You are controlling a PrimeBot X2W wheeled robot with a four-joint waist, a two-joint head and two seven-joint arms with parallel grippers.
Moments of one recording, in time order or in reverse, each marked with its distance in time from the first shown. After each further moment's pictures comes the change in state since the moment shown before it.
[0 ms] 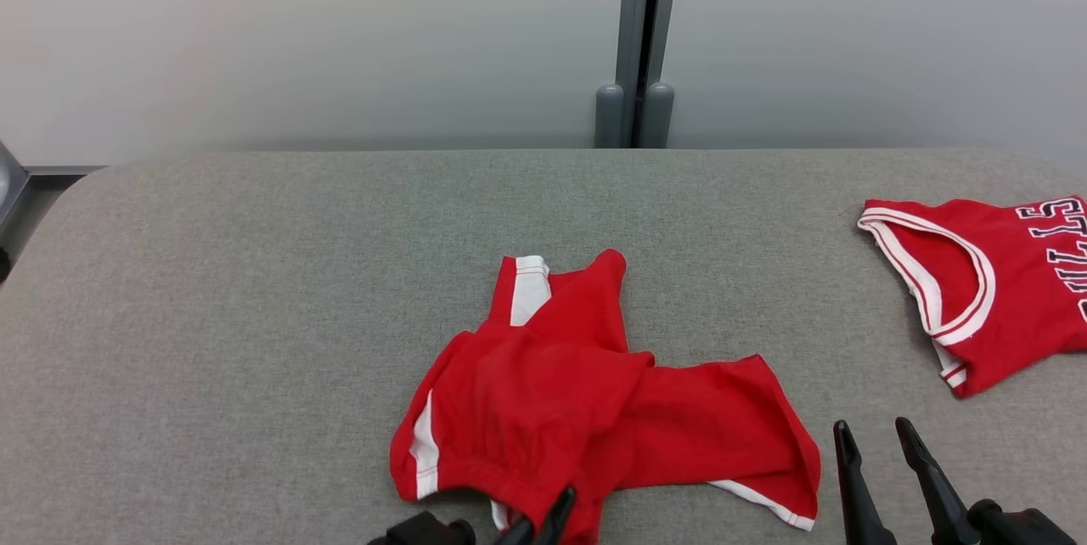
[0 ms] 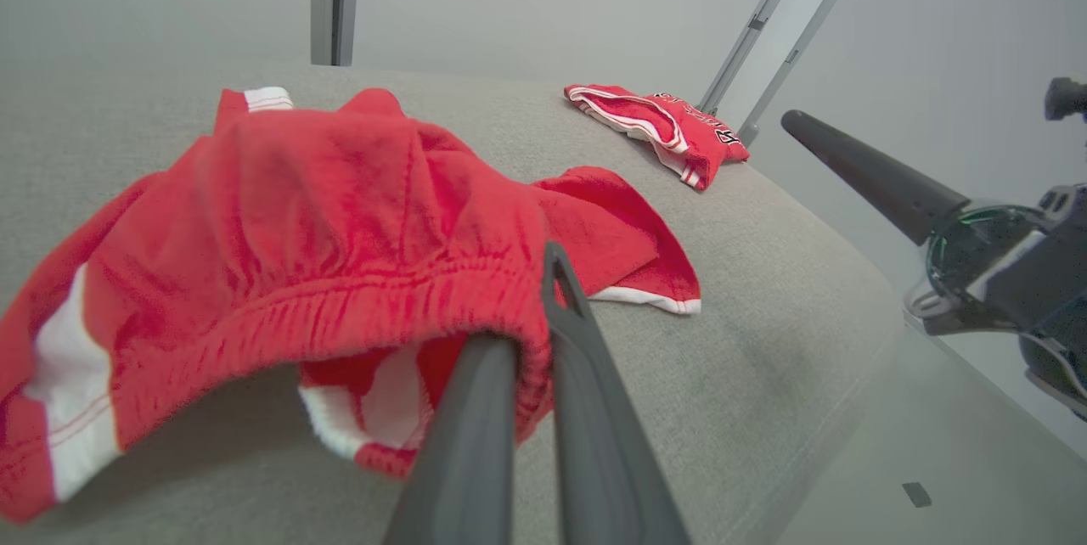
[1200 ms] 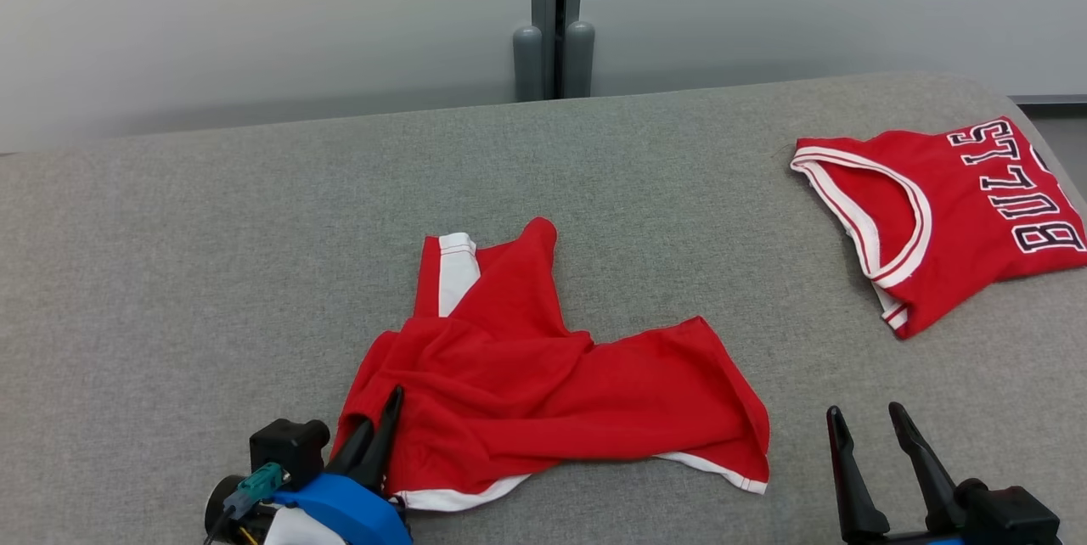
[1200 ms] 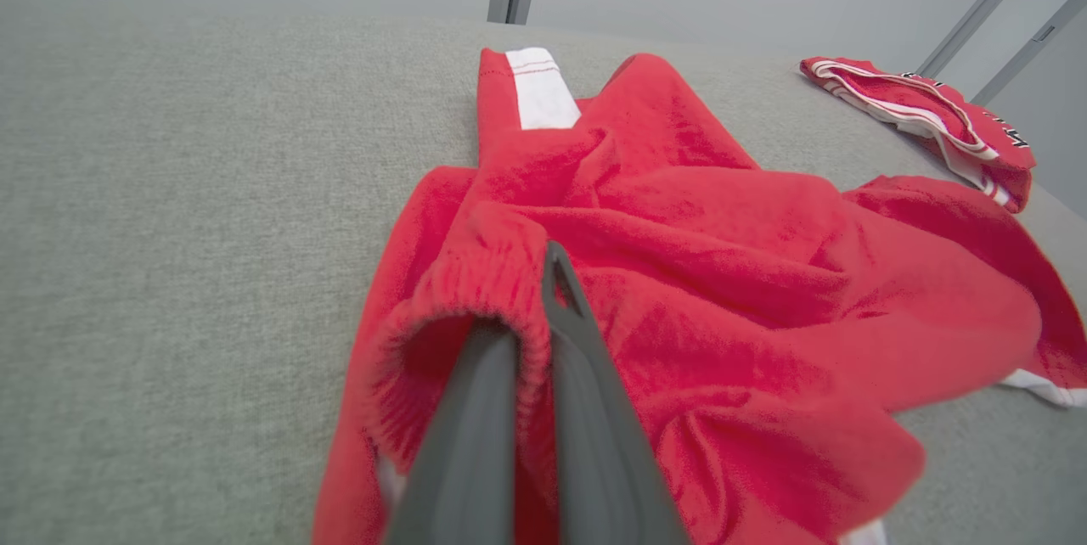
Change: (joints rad) left arm -0.212 0.007 0.156 0.429 -0.062 0.013 -0.122; right arm -0.058 0.000 -0.004 0.062 -0.036 0.000 0.000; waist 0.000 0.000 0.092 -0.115
